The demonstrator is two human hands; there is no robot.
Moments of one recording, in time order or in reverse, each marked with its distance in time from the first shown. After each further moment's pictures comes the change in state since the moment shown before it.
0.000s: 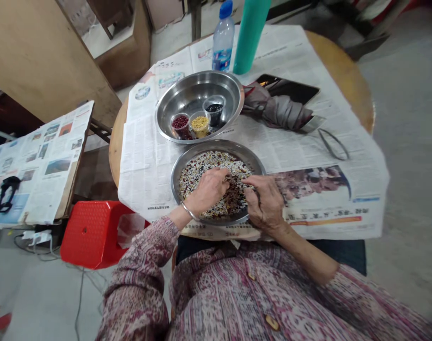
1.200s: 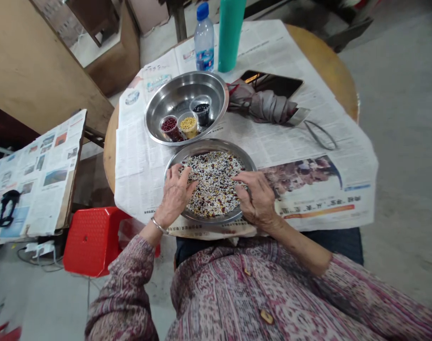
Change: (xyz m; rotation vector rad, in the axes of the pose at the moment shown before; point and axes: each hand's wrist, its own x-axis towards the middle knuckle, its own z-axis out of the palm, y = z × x) left_hand -0.049 -0.041 -0.025 0.295 0.303 -0.060; right_hand 0.003 0.001 0.002 0.069 0.050 -0.064
